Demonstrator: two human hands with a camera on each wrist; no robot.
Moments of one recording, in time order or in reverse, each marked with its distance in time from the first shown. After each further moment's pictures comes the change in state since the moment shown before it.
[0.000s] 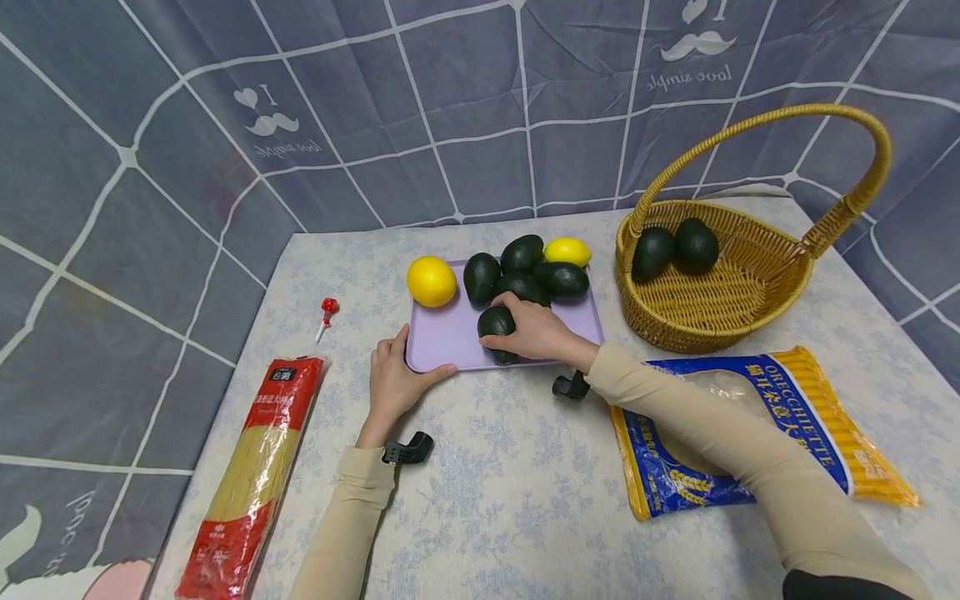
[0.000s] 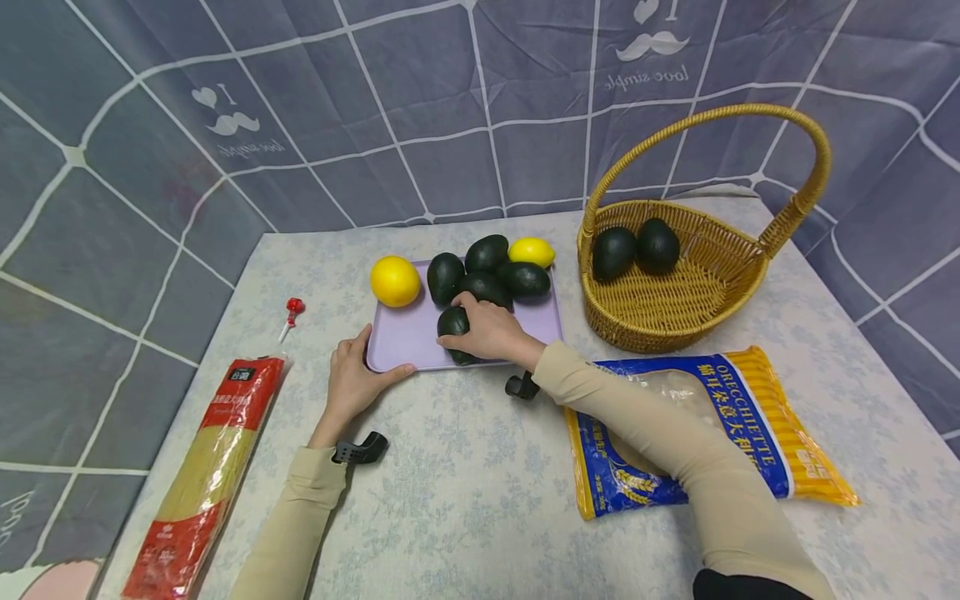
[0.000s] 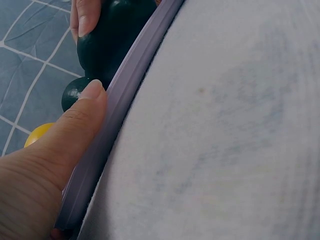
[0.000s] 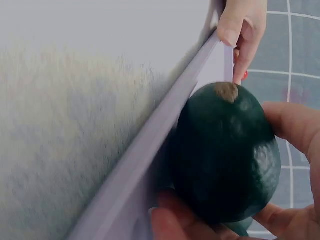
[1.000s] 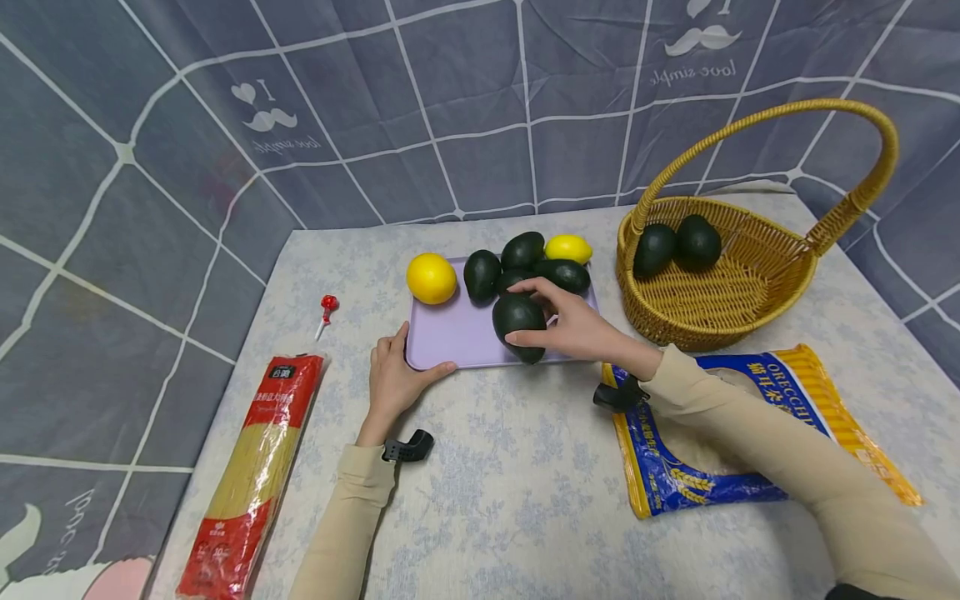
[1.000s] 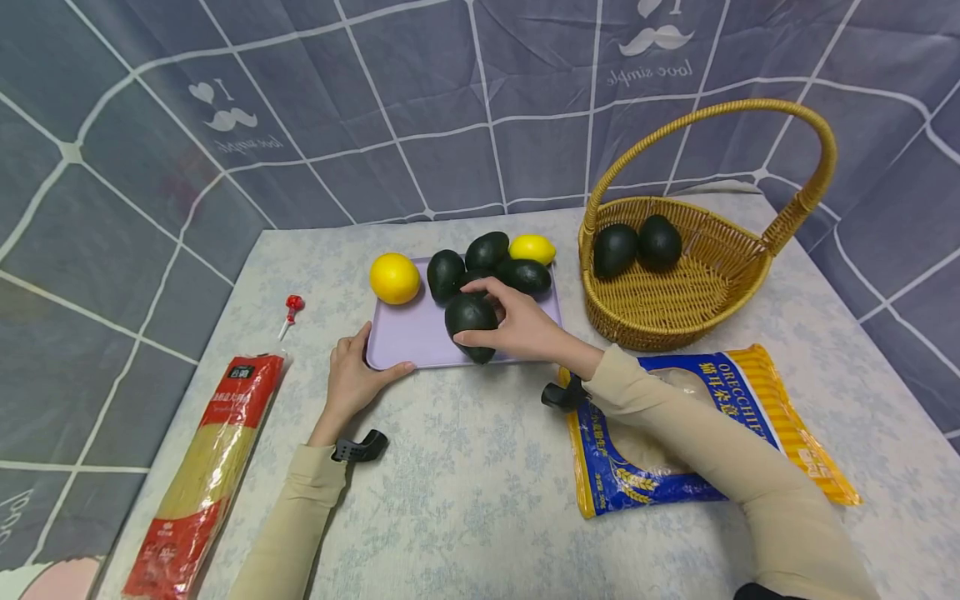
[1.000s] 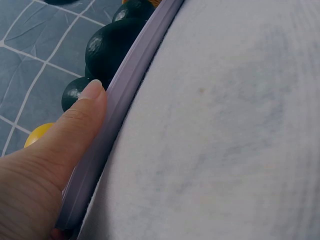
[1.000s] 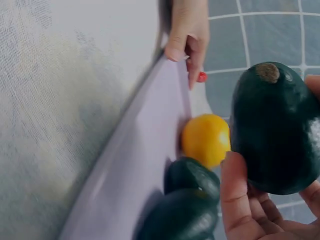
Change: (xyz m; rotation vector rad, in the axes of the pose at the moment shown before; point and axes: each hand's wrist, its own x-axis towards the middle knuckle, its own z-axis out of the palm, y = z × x) left_hand 0.001 0.000 -0.001 -0.003 -0.006 0.000; right_hand -0.042 0.012 -0.039 0.359 0.070 -0.200
